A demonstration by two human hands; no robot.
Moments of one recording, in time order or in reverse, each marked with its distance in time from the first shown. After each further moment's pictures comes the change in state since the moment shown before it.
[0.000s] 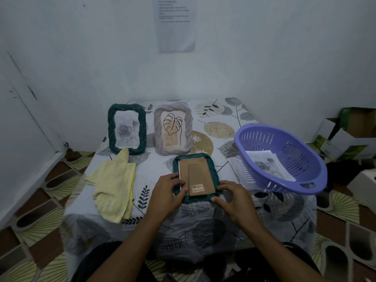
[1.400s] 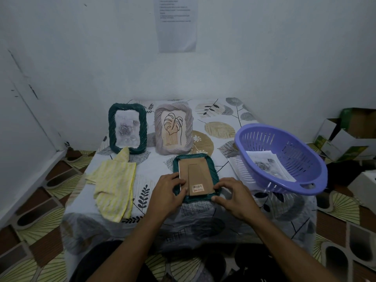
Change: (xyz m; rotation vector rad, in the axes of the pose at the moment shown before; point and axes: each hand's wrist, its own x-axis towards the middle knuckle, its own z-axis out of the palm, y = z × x) left_hand 0.001 -0.001 0.002 0.022 -0.006 0.026; right_hand 0.015 0.004 -0.010 -0.008 -0.154 -0.054
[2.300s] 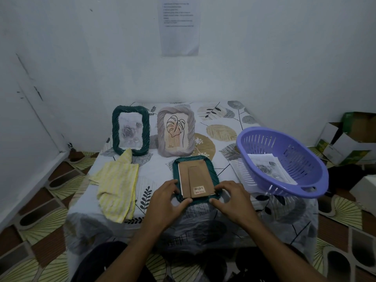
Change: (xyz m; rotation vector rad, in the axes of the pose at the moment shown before) left_hand -0.025 0.000 -0.010 -0.010 0.024 -0.006; right_hand -0.006 -0.011 0.010 -0.085 0.098 0.006
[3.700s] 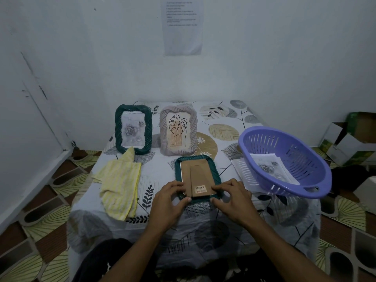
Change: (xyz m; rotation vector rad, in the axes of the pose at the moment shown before) left_hand -0.004 -0.005 0.007 -0.209 0.031 -0.029; right_hand 0.001 -0.001 0.000 -0.039 -0.093 0.010
